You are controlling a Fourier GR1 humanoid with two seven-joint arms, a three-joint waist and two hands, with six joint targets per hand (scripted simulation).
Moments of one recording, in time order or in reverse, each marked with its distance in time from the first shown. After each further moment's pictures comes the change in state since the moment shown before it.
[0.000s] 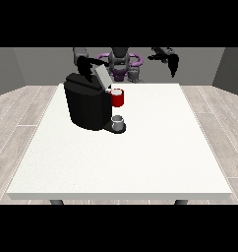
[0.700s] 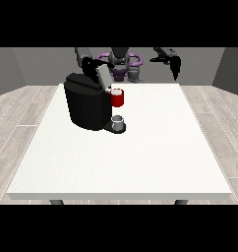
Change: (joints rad) left arm -0.012 0.044 0.004 0.008 0.021 0.008 -0.024; right arm -0.094 0.028 0.011 0.038 0.039 -0.034 -0.030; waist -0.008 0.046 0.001
